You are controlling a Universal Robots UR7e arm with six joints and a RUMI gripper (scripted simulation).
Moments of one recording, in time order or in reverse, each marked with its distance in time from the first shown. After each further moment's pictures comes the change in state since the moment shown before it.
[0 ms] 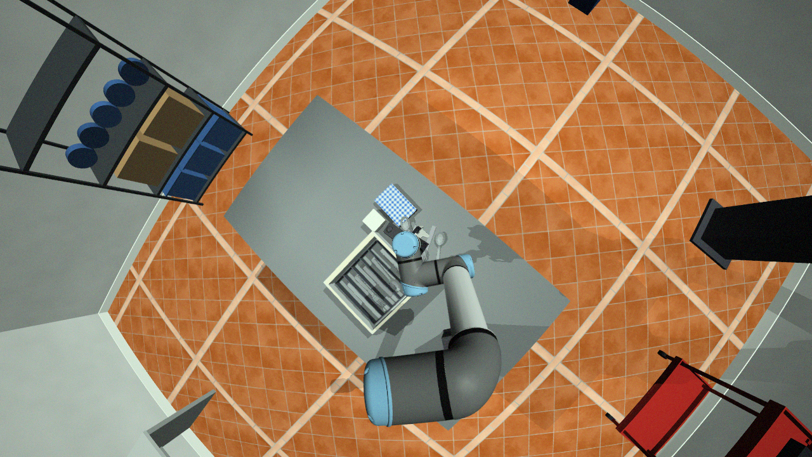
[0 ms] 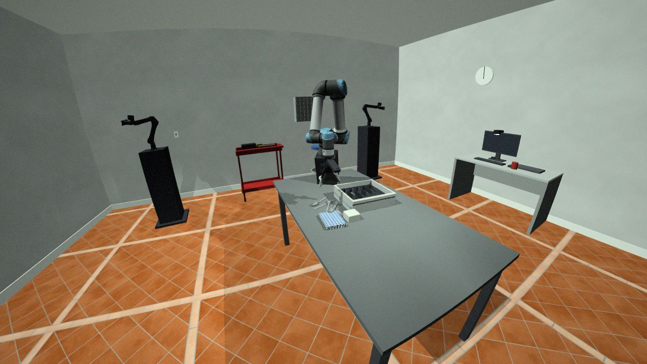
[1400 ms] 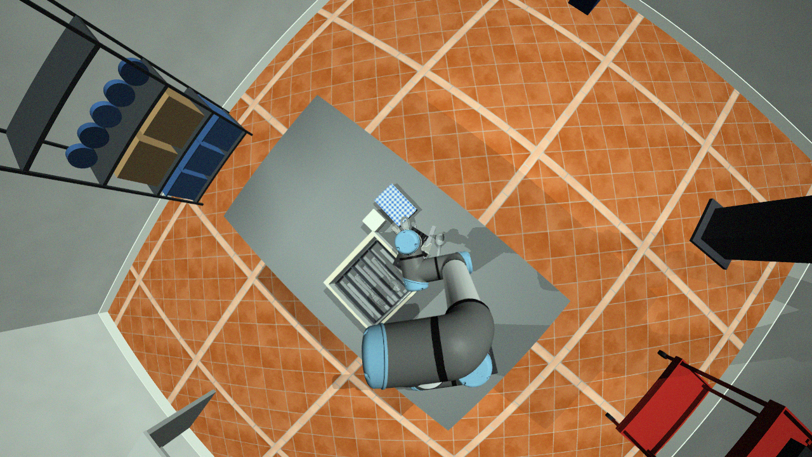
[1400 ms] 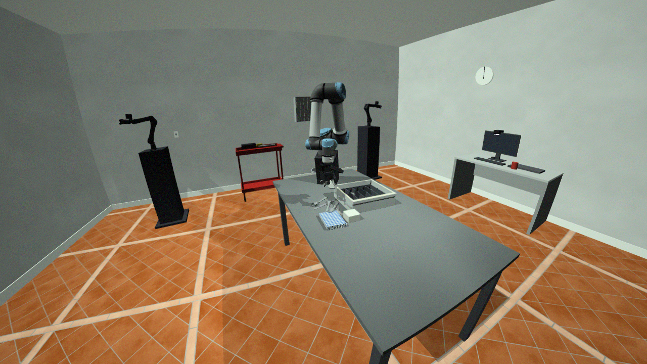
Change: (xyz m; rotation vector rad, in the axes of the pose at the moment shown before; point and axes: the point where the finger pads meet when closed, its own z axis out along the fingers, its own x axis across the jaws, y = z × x) arm -0.009 0.013 0.045 -0.006 0.000 -1.586
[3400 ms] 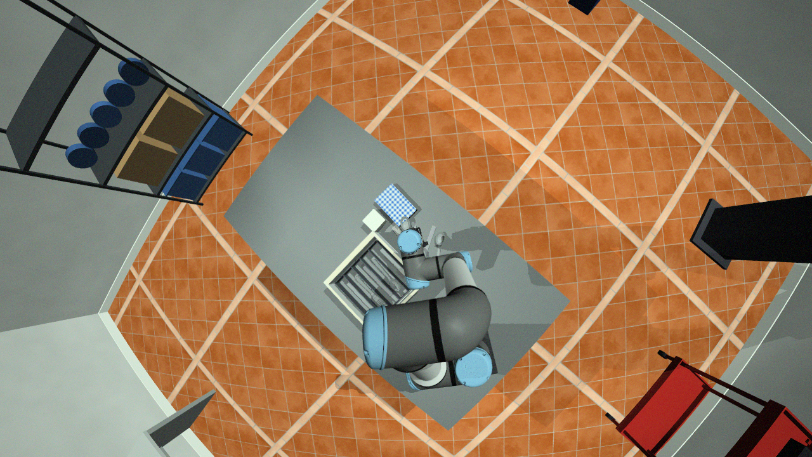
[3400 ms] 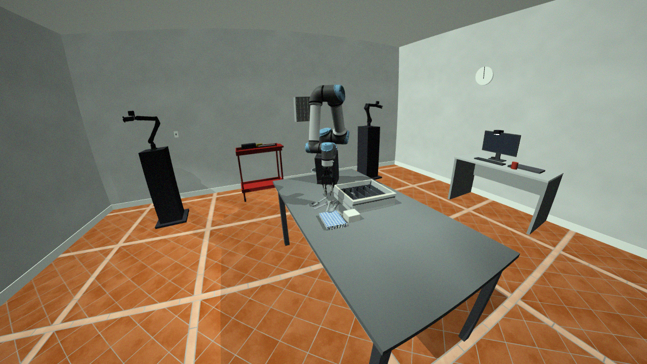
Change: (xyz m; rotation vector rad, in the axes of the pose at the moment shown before) arm -0.012 0.007 0.025 0.002 0.011 -0.876
